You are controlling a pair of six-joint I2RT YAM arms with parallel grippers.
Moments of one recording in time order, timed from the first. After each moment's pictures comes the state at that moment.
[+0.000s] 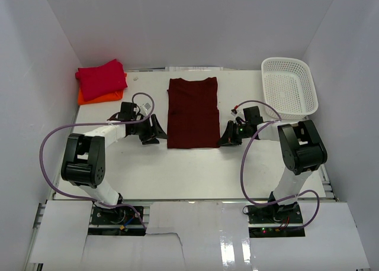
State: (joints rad) left arm -0.15 1.64 0.90 -0.27 0.62 -0.46; right arm 0.27 1.79 0.83 -0.04 -0.69 0.41
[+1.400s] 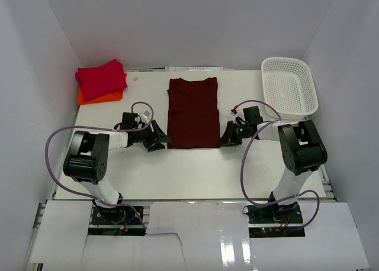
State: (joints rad) left arm -0.16 1.68 0.71 0.06 0.69 -0.68; right arm 0.27 1.79 0.84 -0.06 -0.69 0.39
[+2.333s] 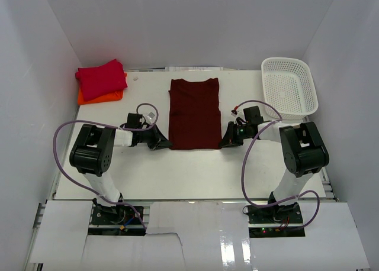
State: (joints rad) left arm -0.20 1.79 0.73 0.14 0.72 -0.72; right arm 0.27 1.76 0.84 -0.11 -0.66 0.36
